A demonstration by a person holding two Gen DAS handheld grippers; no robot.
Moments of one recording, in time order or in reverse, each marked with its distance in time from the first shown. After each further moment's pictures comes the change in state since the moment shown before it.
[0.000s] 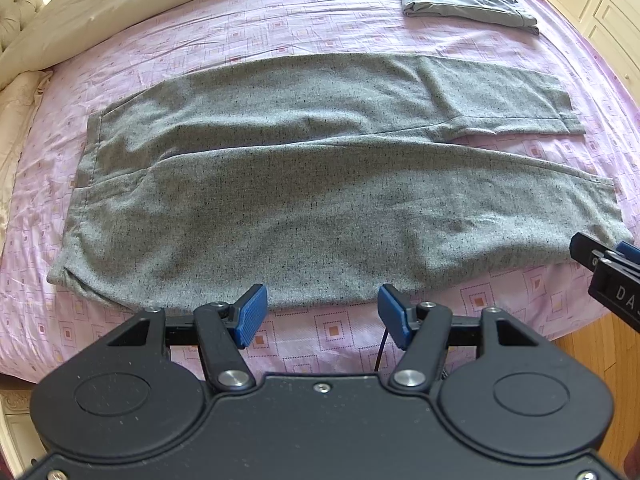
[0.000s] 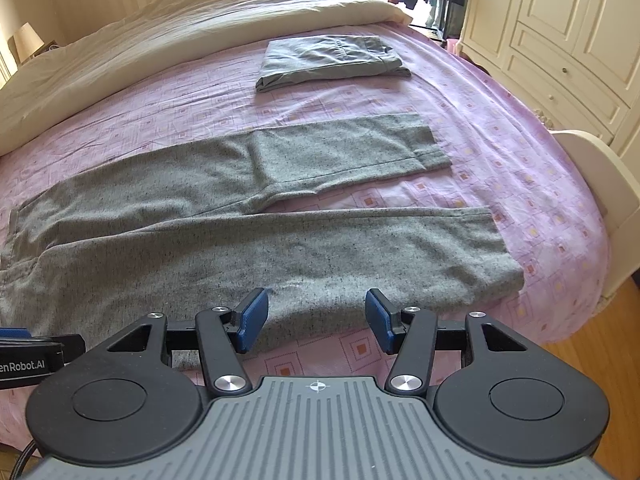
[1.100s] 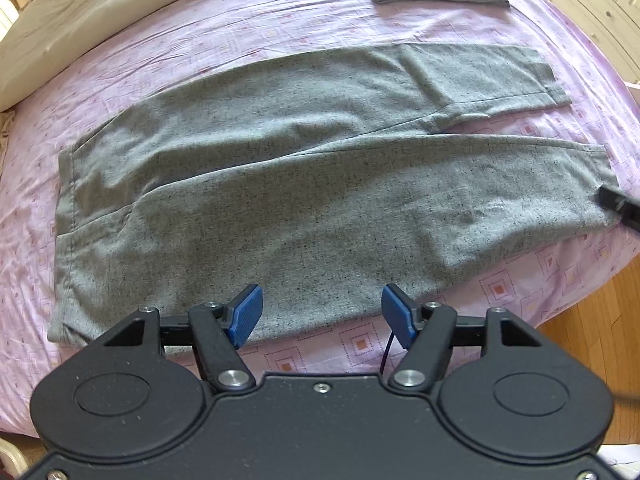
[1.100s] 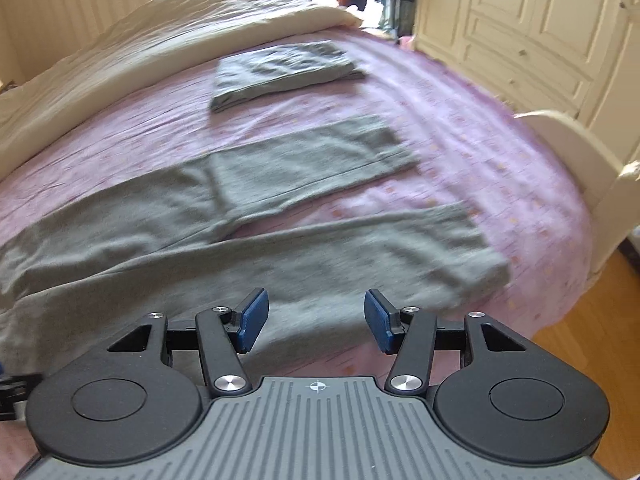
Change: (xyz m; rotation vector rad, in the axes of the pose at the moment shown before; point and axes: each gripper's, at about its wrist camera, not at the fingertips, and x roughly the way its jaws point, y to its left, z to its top) left arm 0.019 0.020 0.024 0.153 0.027 -0.062; right arm 0.020 -0.024 0.009 0.134 -0.063 -0.105
